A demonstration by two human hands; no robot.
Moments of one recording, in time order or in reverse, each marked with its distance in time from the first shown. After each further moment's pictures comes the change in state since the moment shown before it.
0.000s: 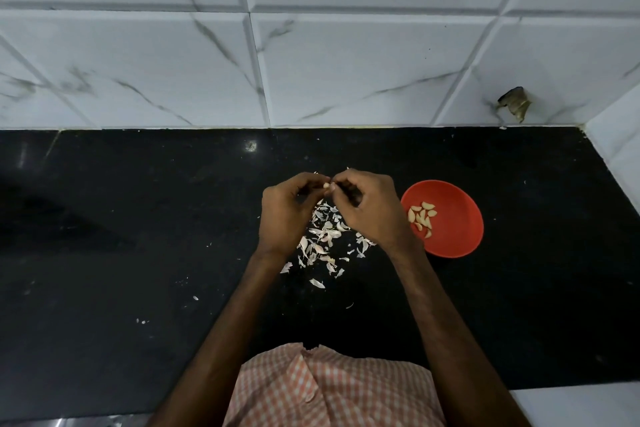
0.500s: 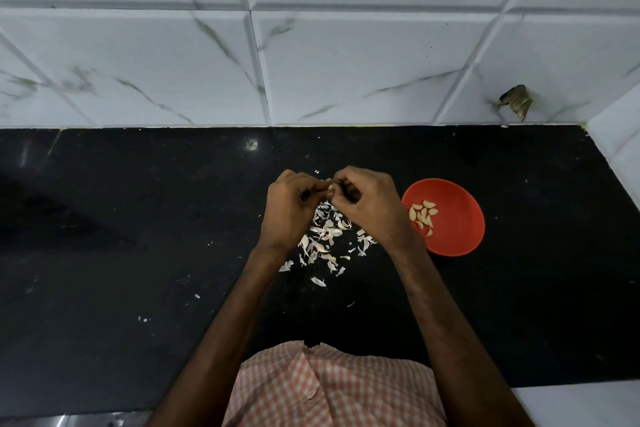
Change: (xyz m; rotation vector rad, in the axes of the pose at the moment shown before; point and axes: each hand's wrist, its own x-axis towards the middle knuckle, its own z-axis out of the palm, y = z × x) left_hand 0.007 -0.002 -0.002 0.311 -0.009 0.142; right_hand 0.003 0.003 0.002 -0.058 -0.007 -0.054
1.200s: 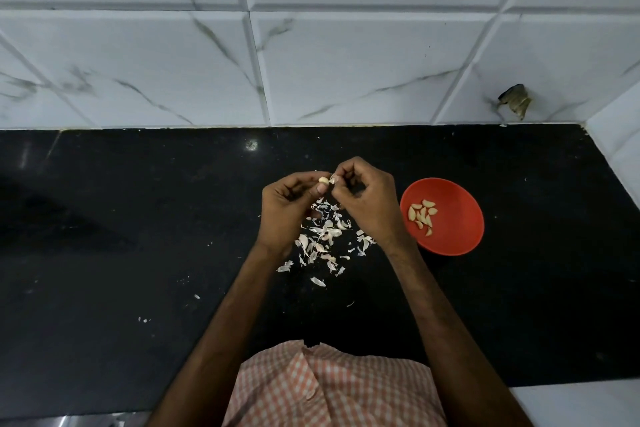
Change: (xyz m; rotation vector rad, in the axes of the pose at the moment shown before) left_hand -0.010 -0.004 0.006 -0.850 -0.022 -0.405; right_hand -0.002 -0.008 0.006 0.269 0.131 0.207
